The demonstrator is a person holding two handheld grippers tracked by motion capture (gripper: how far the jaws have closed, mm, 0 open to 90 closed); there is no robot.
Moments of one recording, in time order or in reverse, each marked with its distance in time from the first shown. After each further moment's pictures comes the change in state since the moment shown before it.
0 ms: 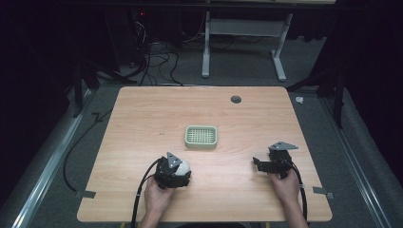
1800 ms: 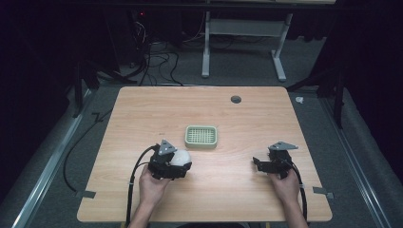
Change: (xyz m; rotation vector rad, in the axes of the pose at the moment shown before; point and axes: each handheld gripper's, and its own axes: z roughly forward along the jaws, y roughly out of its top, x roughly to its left) left arm 0.015 0.046 -0.042 -0.067 -0.156 -0.011; right arm 0.000 0.000 0.000 -0.001 -0.003 -0.001
